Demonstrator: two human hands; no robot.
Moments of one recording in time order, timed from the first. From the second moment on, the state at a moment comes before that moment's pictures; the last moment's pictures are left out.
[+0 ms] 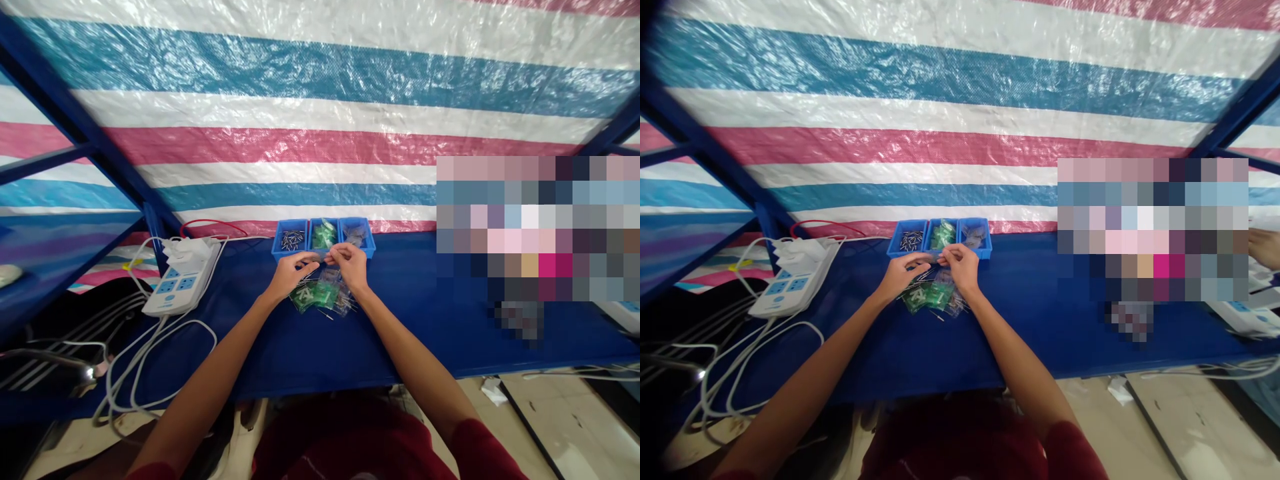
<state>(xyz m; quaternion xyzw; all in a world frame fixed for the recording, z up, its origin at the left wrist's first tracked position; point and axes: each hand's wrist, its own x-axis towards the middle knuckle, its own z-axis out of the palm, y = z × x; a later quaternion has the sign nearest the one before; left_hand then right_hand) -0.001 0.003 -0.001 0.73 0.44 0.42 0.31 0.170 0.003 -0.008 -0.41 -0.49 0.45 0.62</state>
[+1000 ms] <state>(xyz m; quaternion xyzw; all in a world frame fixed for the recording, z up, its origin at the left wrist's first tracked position) -0.004 0.005 -0.001 0.64 0.44 0.53 0.34 0.167 -0.001 -0.013 -0.43 -0.63 0.37 0.53</state>
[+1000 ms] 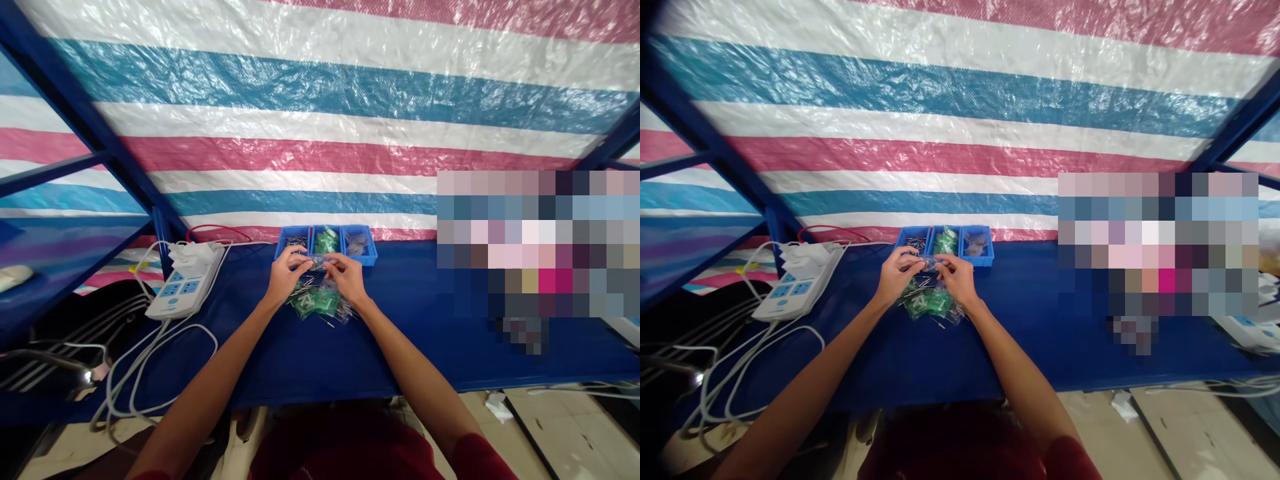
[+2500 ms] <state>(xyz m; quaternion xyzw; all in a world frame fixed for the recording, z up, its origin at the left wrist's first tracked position) 0.001 0.003 0.001 0.64 0.41 0.54 0.36 0.175 -0.003 -0.007 -0.42 -0.68 0.27 0.54</state>
